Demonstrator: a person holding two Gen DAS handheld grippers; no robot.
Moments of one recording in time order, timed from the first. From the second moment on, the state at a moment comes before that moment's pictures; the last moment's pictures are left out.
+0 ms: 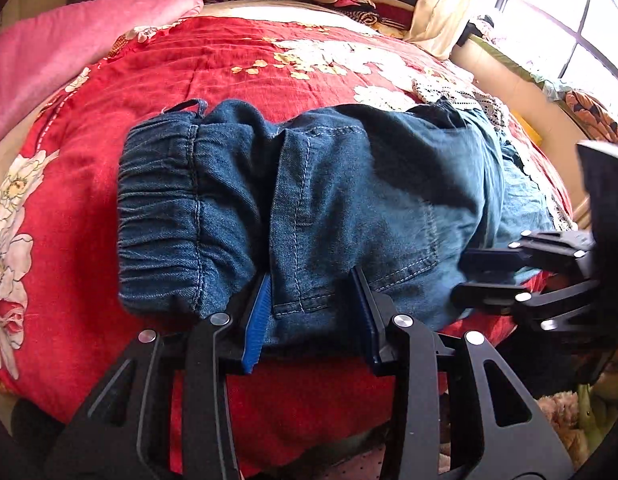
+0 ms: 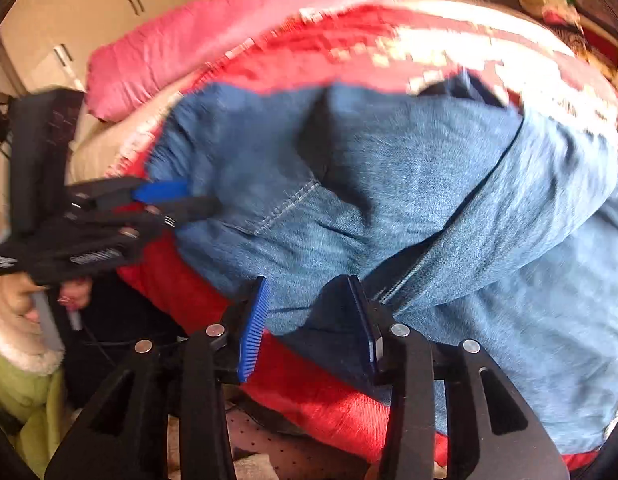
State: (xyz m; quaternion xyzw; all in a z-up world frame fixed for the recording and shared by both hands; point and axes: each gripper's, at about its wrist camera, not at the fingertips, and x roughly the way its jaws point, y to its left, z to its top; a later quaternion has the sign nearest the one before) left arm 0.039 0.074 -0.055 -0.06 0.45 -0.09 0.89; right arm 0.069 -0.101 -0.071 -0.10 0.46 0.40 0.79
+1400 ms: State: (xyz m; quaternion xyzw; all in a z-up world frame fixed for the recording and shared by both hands) left arm 0.101 -0.061 -0.055 -0.09 0.47 -0.25 0.84; right arm 0.224 -0.175 0.005 -0.04 0.41 0.29 0.87
